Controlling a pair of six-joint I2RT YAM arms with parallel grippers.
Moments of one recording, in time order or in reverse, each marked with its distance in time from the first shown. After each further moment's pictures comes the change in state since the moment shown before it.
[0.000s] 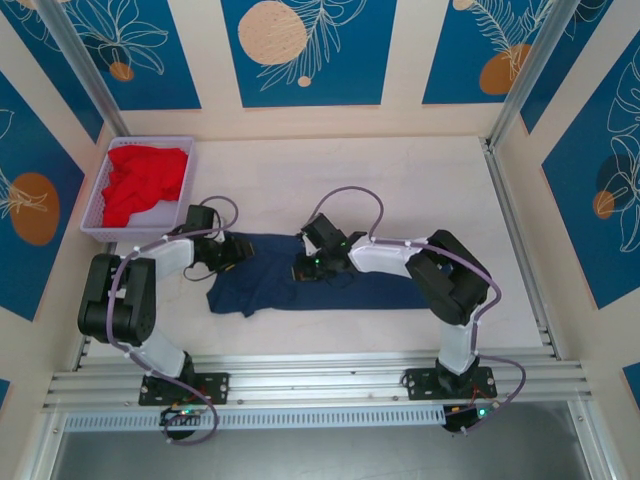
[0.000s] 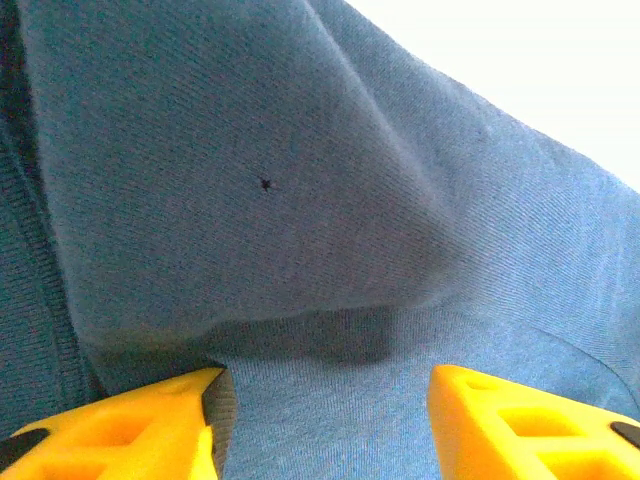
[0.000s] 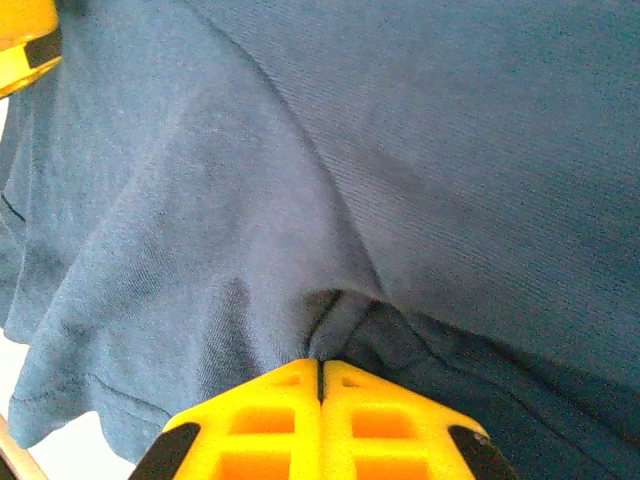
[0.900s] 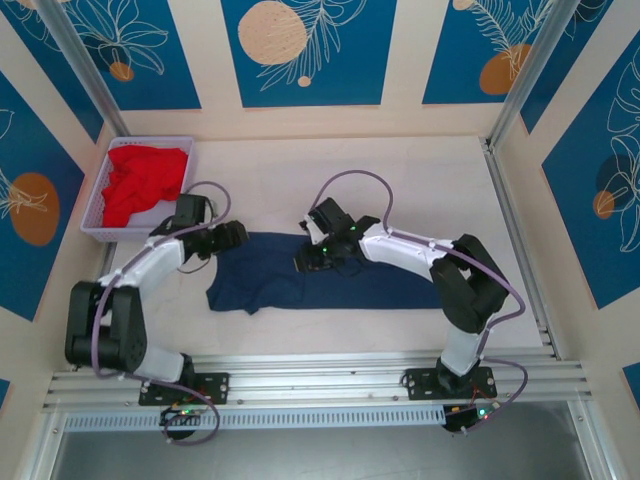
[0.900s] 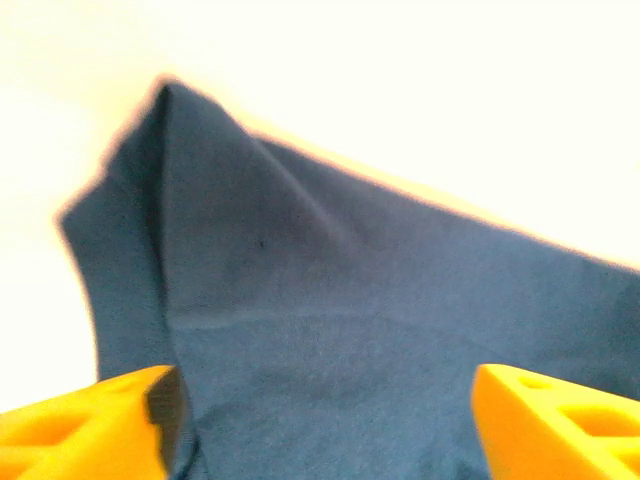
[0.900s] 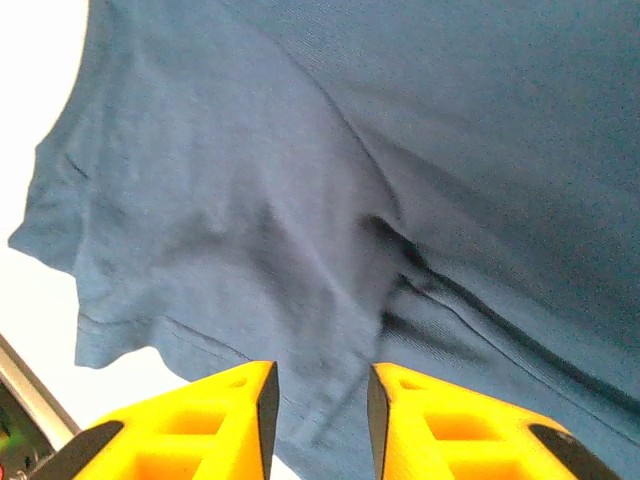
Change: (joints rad) left arm 0.003 -0.203 0.057 -0.090 -0.165 0.047; right arm -0.021 -0.089 0.092 -0.189 -0.001 -0.149
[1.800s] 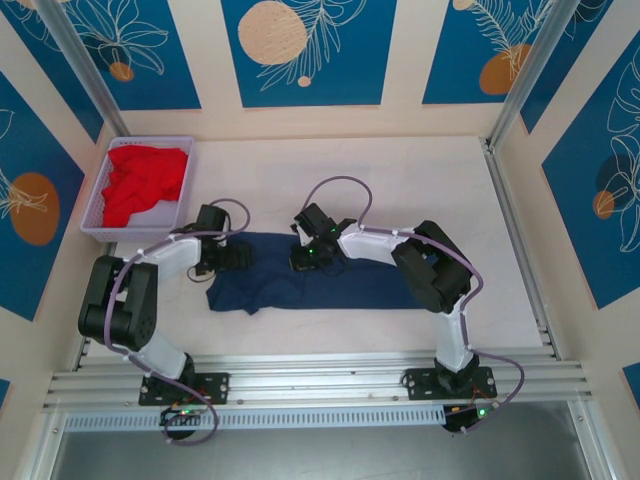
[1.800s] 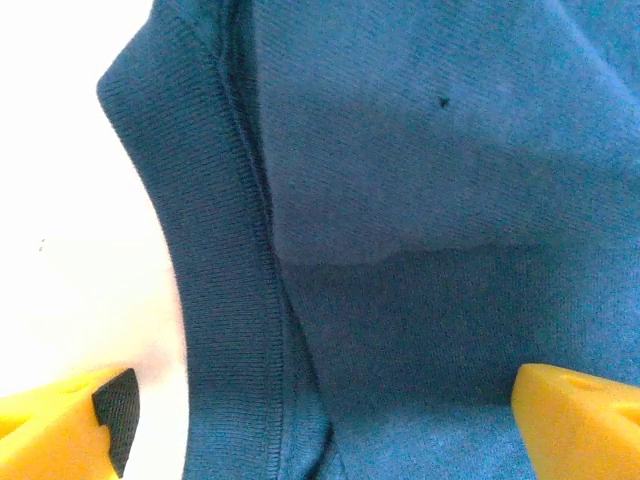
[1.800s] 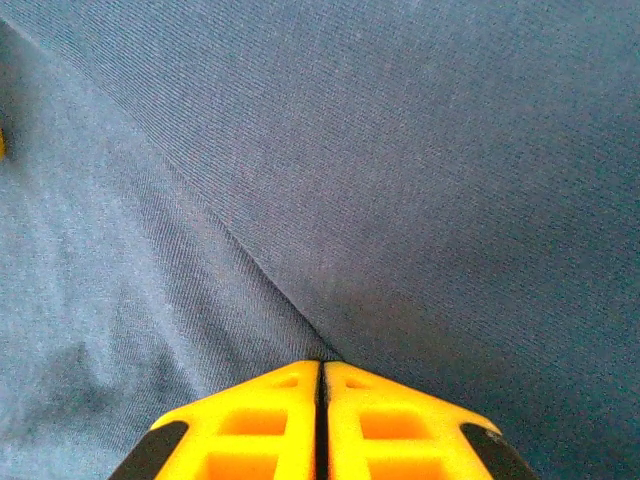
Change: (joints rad) left arm -0.101 0.182 -0.020 -0.074 -0.192 0.118; right arm 0.005 0.232 0.089 0.095 0.060 0.042
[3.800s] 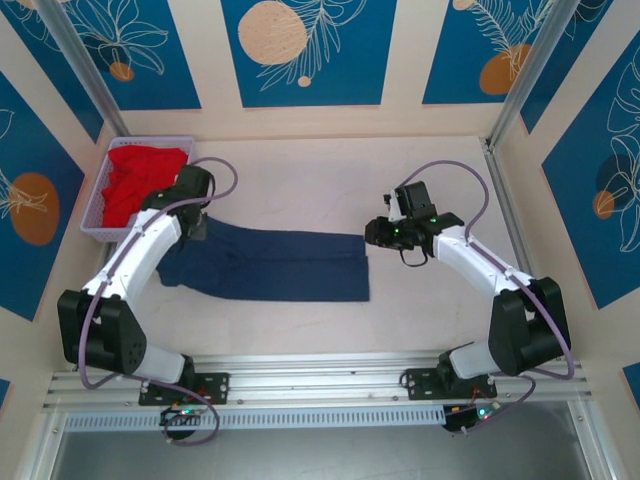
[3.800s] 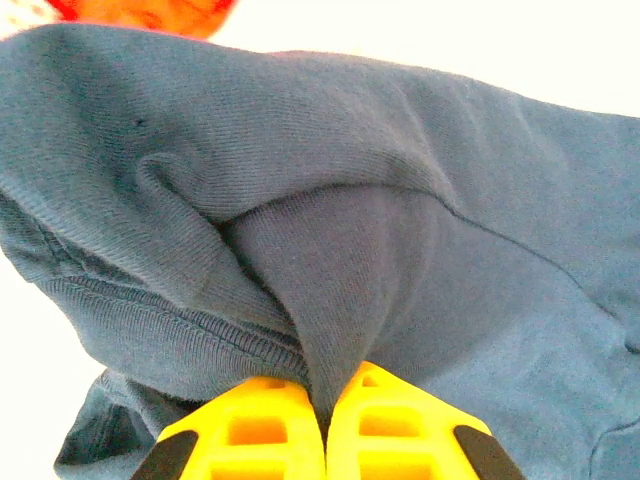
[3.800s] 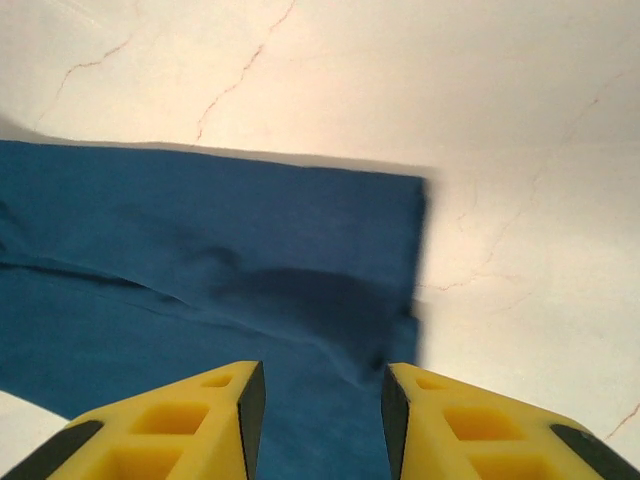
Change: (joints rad) left arm 0.032 -0.154 0.418 -0.533 -0.529 0.257; right arm -0.429 -0.593 -0.320 -0.163 -0.002 -0.069
